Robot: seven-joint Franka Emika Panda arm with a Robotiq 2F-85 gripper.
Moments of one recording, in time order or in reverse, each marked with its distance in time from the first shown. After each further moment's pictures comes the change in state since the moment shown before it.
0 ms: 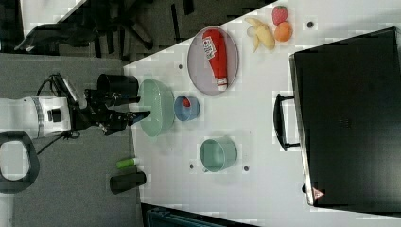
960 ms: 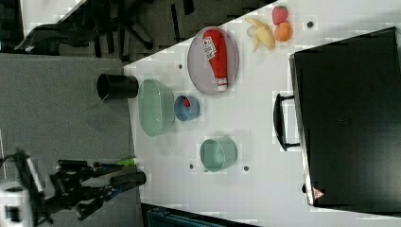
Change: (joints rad) arm -0.014 -0.386 -0.069 -0.157 -0.001 -0.236 -0.067
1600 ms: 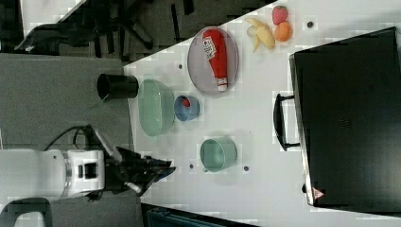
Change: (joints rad) arm 0.006 0.143 -0.146 -0.050 0.002 0.048 -0.295
